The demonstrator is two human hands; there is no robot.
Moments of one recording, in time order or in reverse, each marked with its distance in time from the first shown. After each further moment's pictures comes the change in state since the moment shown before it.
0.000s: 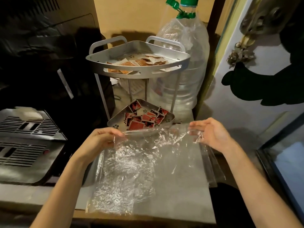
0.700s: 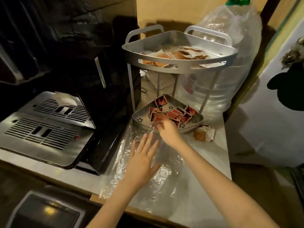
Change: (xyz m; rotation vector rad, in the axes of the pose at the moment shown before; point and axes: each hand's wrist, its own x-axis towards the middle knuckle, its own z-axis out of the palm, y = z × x) left_hand -0.022 -0.086 0.061 1.478 0.221 0.057; right_hand 0.087 0.068 0.174 -0.911 -0.052 -0.375
